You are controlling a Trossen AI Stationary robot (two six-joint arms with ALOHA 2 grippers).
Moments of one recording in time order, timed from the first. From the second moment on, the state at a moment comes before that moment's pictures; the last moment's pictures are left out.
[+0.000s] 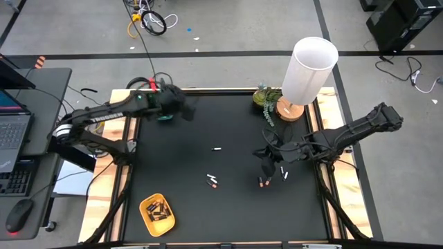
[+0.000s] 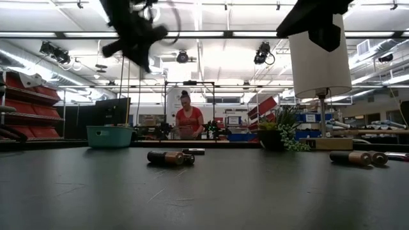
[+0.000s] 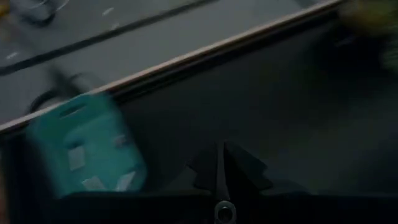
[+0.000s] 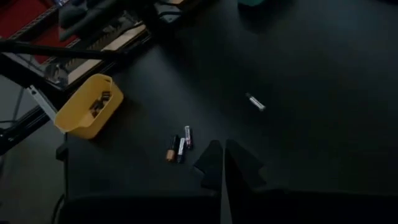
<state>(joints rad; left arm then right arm) 0.36 1.26 1.15 -0.82 -0.48 -0.64 0.32 1.13 0.85 -0.37 0.43 0.82</state>
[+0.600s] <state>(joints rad) 0.93 1.26 0.81 -0.58 -0.14 -0.24 0.31 1.13 0.85 -0.32 0.58 0.93</state>
